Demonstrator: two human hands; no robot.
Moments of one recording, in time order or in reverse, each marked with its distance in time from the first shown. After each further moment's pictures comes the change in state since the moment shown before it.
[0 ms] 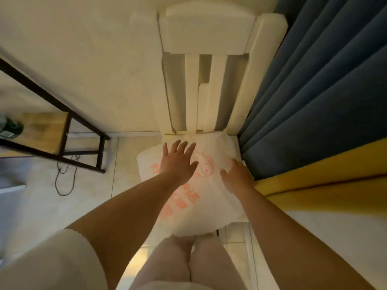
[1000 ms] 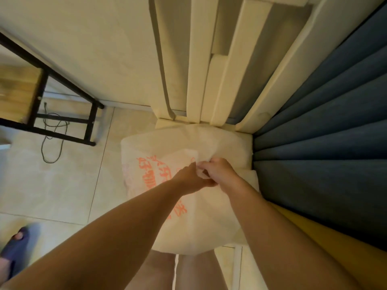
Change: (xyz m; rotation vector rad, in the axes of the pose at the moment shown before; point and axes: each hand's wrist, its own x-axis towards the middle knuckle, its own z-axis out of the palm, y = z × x) left_hand 0.100 0.045 0.093 -0.851 -0.447 -0.282; right_hand 0.152 -0.015 0.059 0.639 -0.442 0.110
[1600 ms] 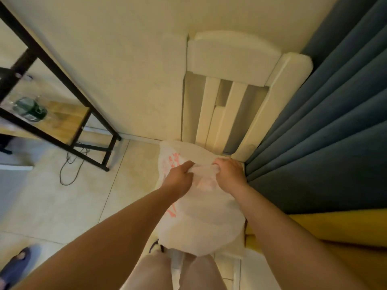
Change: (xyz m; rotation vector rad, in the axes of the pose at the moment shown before) left_hand -0.145 0.016 -0.062 -0.259 0.377 0.099; right_hand -0.124 -0.055 -0.023 -0.923 0.339 -0.546
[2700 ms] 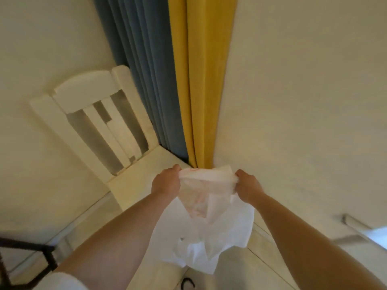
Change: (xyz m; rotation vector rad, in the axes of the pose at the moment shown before) left_hand -0.224 -0.058 0.007 1.001 -0.220 0.950; right_hand -0.429 -0.096 0.104 0.461 0.426 1.042
